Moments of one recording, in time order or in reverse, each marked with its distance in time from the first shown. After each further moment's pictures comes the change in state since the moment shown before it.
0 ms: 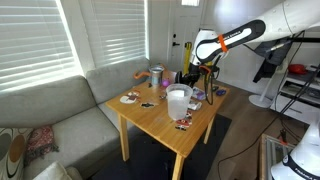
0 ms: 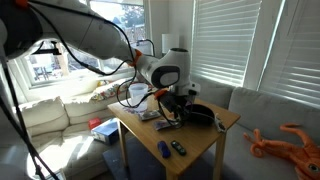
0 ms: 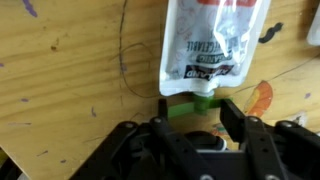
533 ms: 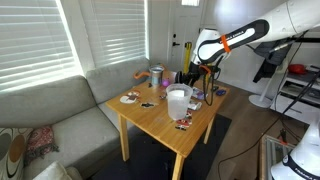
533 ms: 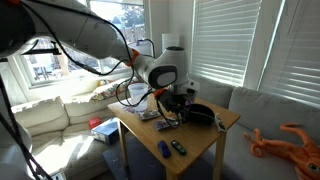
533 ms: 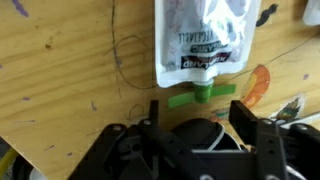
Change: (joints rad) arm 0.000 -0.029 0.004 -0.043 0.000 0.087 0.067
